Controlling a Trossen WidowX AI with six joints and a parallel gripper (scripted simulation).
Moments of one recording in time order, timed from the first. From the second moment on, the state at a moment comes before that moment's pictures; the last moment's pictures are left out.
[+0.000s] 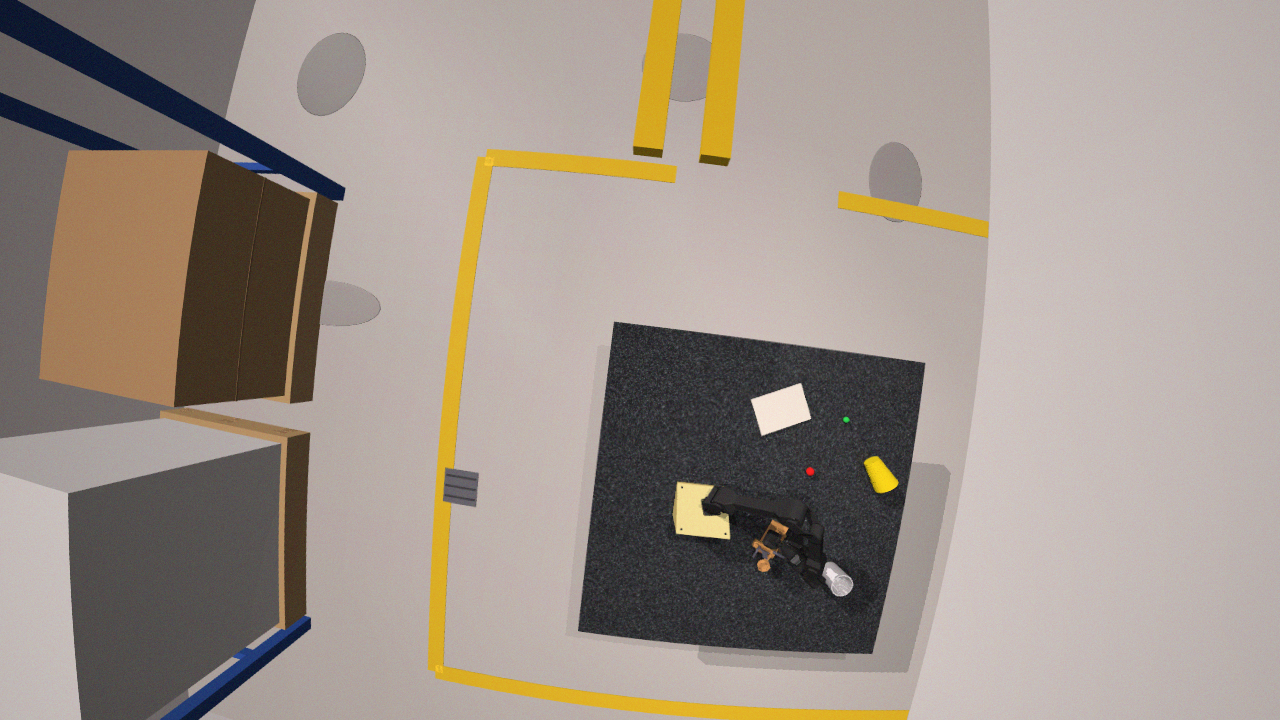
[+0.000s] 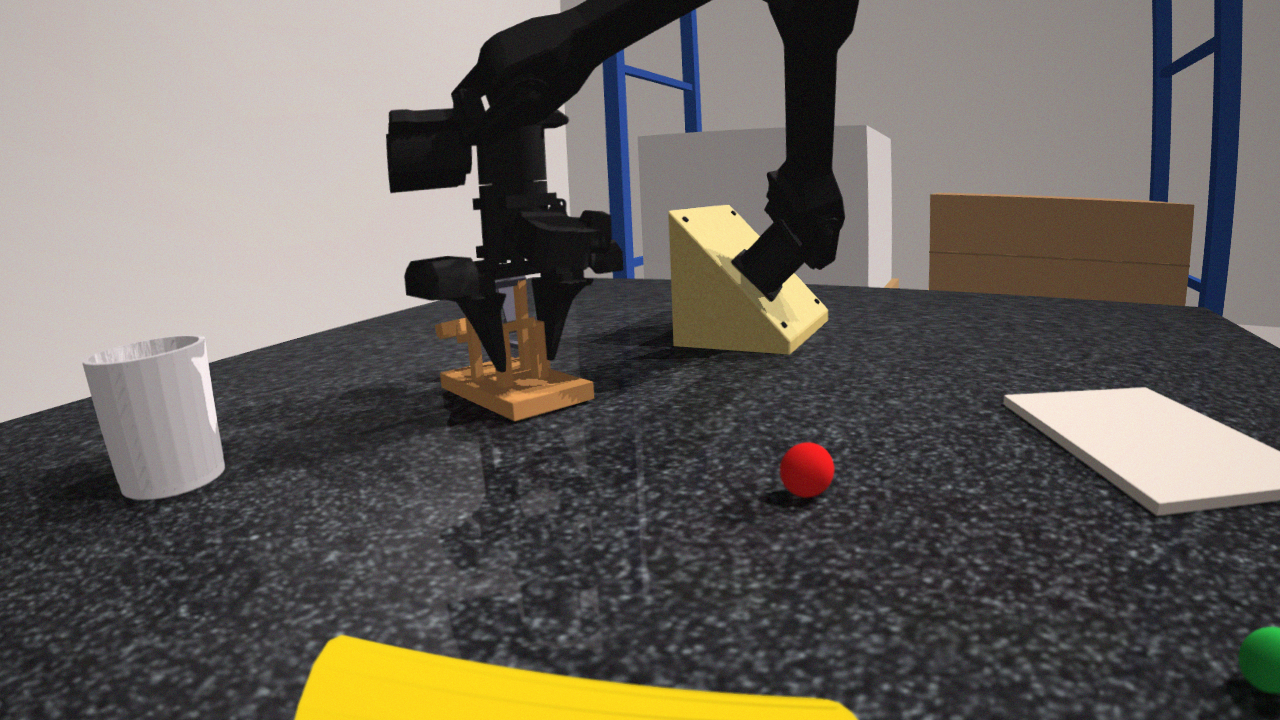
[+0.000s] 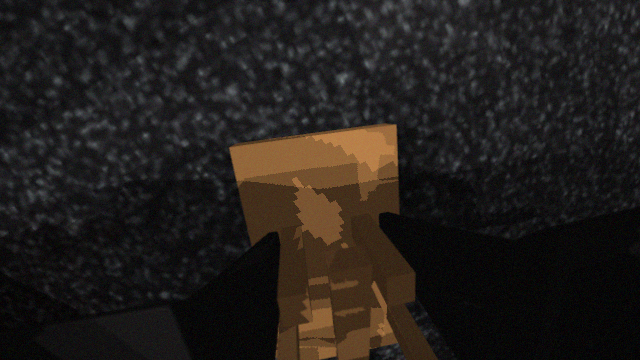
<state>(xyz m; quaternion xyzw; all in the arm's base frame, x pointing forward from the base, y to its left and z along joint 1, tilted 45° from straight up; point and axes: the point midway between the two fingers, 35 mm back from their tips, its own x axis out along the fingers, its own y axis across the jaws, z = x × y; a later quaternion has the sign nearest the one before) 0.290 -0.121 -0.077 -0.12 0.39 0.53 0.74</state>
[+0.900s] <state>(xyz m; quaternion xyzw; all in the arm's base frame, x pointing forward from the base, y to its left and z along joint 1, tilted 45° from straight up) 0.285 -0.150 -0.046 0.05 0.50 0.44 0.74</state>
